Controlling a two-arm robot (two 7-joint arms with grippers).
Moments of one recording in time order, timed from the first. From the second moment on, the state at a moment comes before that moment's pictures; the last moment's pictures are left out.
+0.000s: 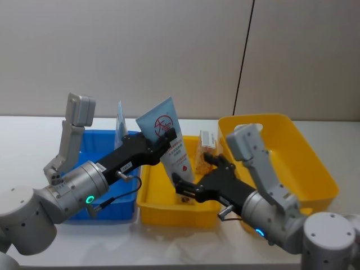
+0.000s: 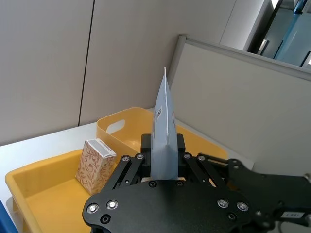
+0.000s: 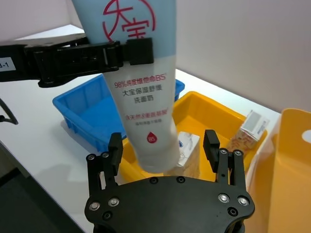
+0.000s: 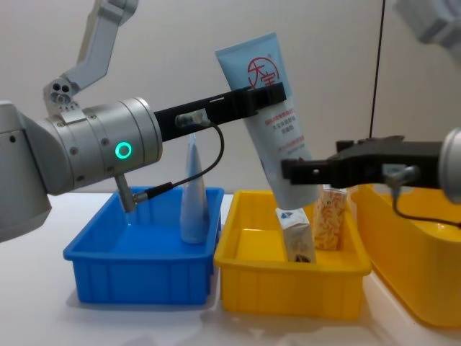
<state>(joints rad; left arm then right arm) -0.53 0.19 0.40 -1.29 -0.63 0.10 -0.62 0.28 0.34 -0.41 -1.67 0.25 0.32 0.25</state>
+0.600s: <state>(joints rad) -0.53 0.19 0.40 -1.29 -0.63 0.10 -0.62 0.37 0.28 -0.48 -1.55 0.19 0.30 0.26</state>
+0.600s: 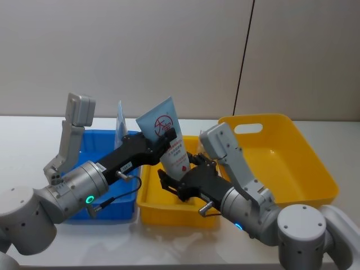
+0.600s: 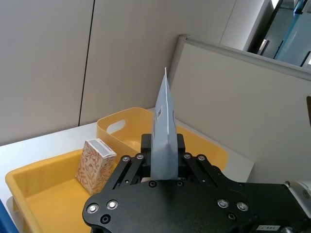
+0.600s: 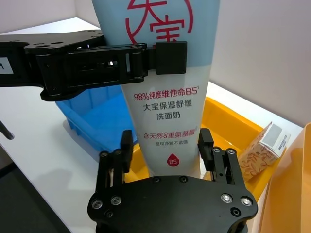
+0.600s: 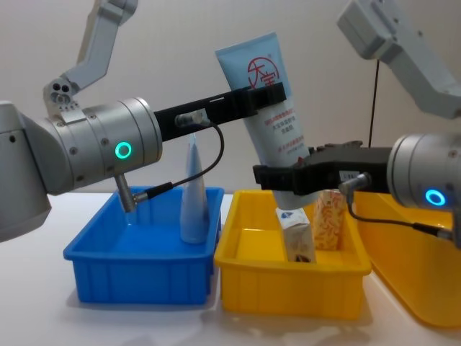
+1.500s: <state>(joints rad) -0.53 0.19 0.40 -1.29 -0.63 0.10 -0.62 0.39 0.27 -0.49 -1.53 0.18 0.29 0.26</state>
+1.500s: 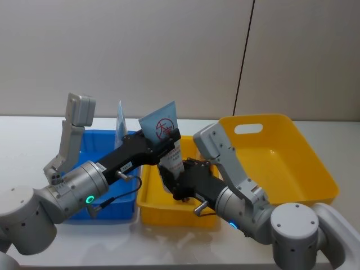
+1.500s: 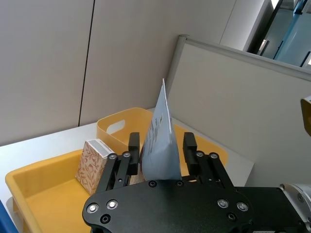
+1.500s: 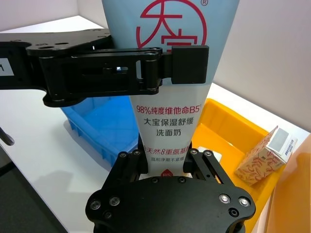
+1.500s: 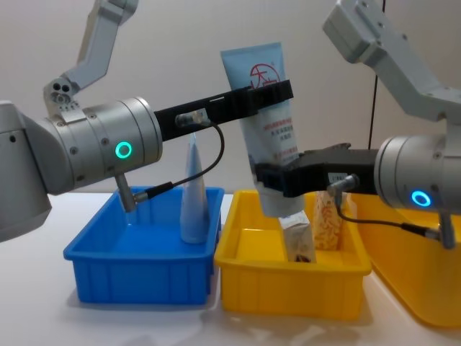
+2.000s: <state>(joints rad) -0.53 0.19 0.40 -1.29 -0.63 0.10 -0.62 0.37 0.26 -0.46 -1.53 0.16 0.29 0.21</state>
